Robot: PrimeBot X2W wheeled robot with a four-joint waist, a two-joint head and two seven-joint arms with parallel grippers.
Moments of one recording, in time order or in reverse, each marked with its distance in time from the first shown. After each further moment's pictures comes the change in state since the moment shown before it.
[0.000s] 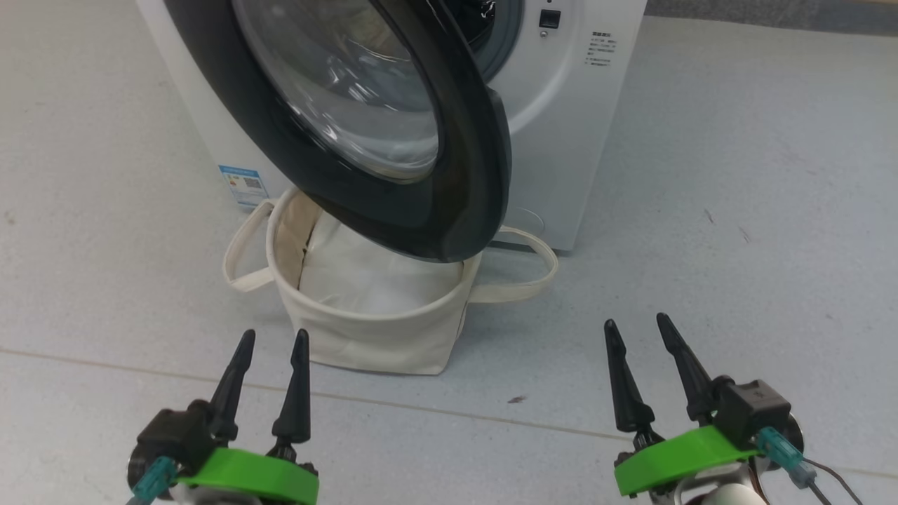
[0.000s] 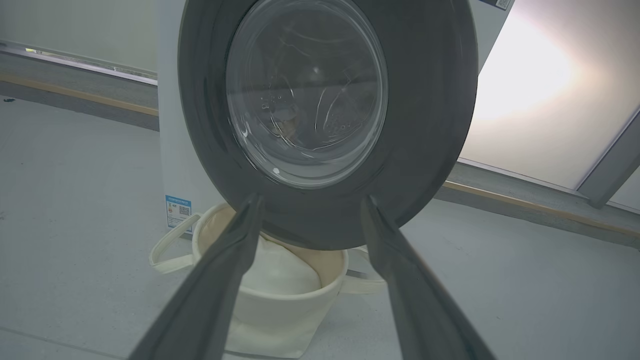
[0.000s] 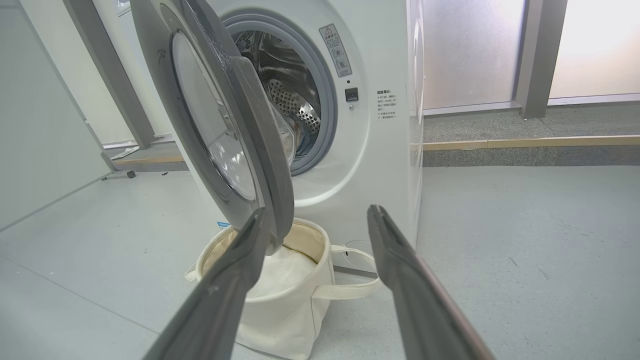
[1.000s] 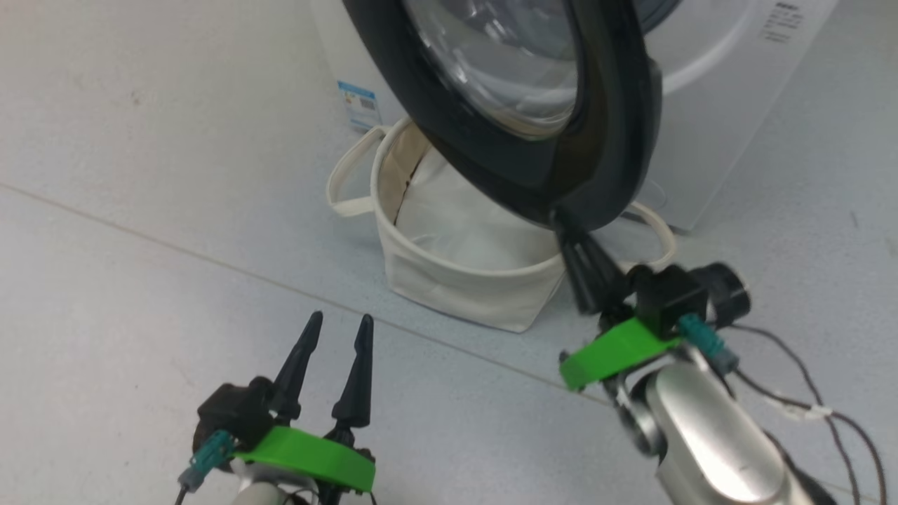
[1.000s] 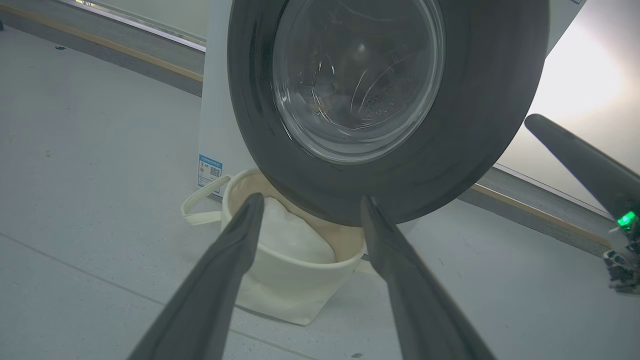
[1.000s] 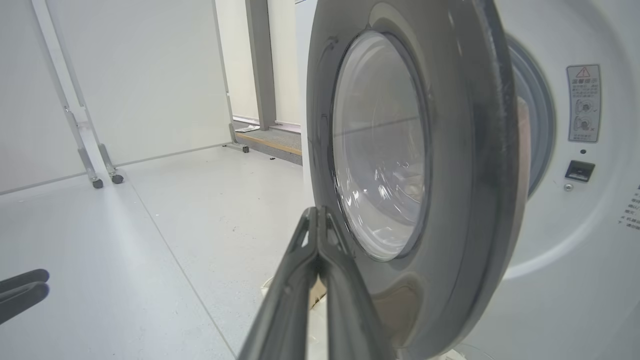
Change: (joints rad) left arm -0.068 -0.006 -0.174 0.023 -0.105 0.040 0.000; right arm -0.349 -0.019 0.178 0.132 -0.116 0.000 0.000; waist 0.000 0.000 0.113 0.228
